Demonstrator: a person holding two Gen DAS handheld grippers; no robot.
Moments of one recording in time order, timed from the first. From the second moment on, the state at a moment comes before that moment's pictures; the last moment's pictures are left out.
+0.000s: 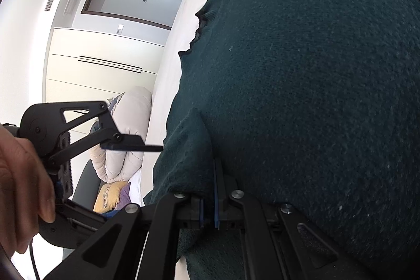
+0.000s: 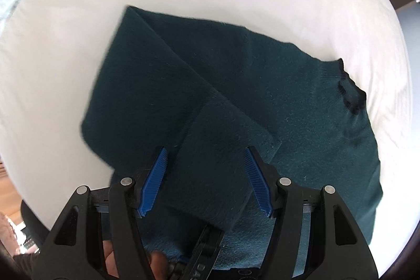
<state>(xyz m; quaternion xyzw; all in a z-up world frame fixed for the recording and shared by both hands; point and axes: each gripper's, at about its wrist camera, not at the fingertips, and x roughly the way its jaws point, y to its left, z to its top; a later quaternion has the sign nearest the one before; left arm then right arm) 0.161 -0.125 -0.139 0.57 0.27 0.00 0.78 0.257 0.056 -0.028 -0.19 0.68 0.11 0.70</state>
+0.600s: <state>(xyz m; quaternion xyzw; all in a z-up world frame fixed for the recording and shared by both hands) 0.168 -0.126 -0.140 0.56 0.28 0.01 0.78 0.231 0.066 -0.049 -0.19 0.70 0.10 0.68</state>
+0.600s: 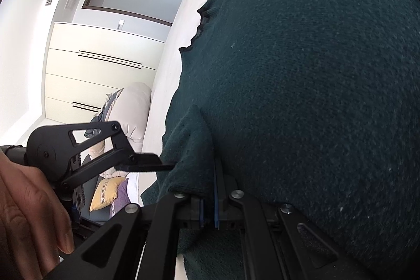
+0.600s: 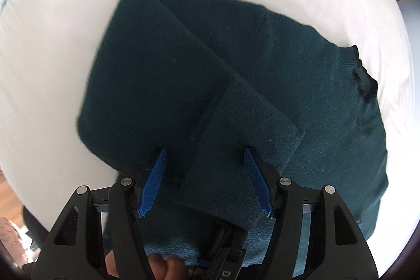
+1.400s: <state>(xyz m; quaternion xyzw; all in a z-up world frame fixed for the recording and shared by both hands) 0.189 -0.096 -0.099 0.50 0.28 0.12 0.81 0.219 -0.221 0.083 0.11 0.53 0.15 0.83</state>
